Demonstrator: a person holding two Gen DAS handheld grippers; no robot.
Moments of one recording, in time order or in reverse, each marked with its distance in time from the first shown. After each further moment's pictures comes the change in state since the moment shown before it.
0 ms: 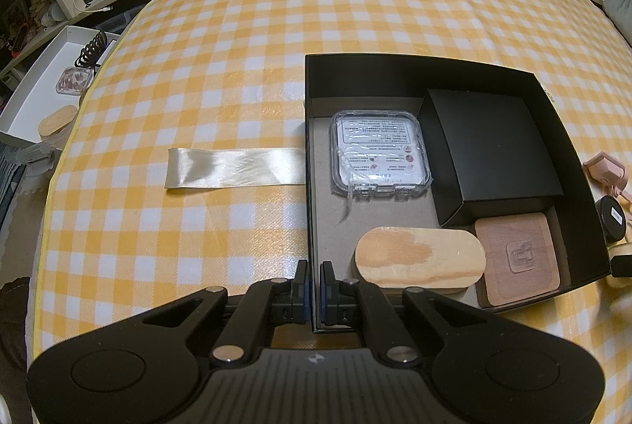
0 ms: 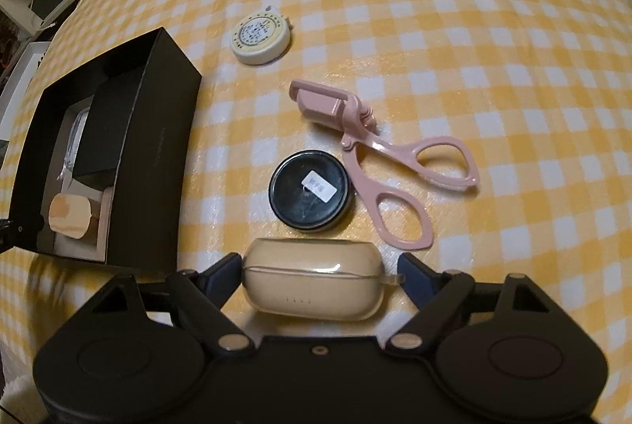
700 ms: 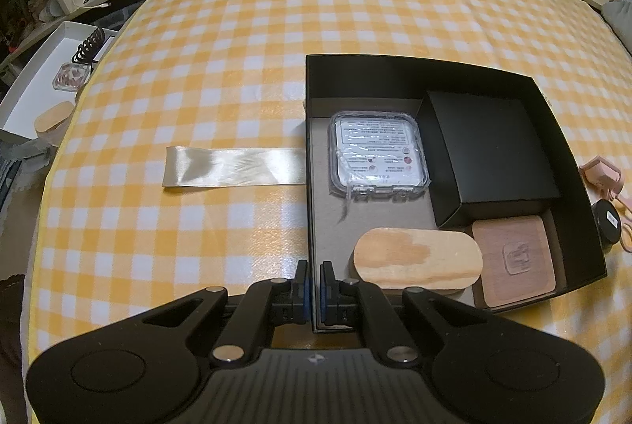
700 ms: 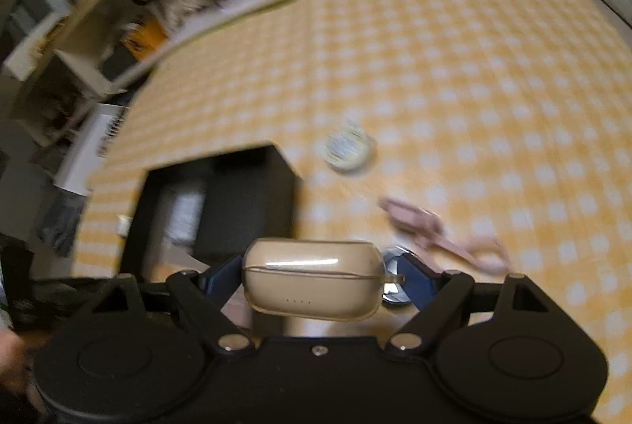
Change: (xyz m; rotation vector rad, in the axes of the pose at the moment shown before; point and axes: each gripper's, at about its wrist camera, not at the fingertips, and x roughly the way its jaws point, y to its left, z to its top) left arm -0.001 0.003 0.000 -0.013 0.002 -0.012; right arm -0.081 0.045 0.024 -0.019 -0.228 0.199
